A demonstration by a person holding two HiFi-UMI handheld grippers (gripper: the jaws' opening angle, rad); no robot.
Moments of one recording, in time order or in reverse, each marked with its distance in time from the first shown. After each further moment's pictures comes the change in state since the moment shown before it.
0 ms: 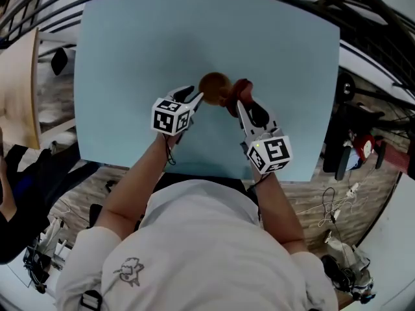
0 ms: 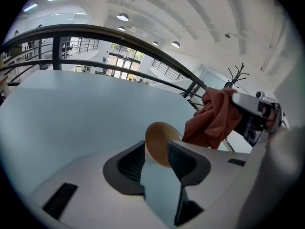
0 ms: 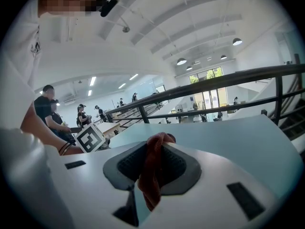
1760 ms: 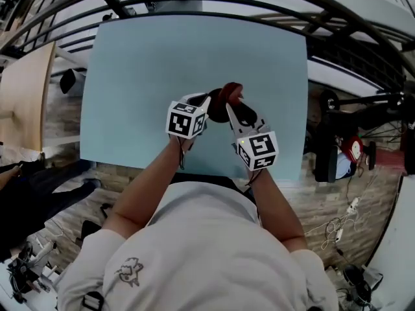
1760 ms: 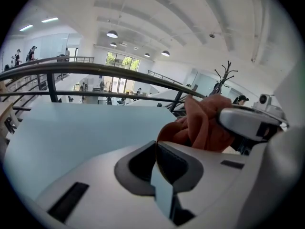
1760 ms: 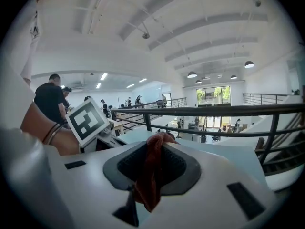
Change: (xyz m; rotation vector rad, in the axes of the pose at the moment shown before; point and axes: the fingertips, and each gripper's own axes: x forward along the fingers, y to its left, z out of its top) left arm -0.060 -0.136 0.057 0.123 -0.134 0.039; right arm -0.087 0.043 0.052 -0.218 -0.071 -0.019
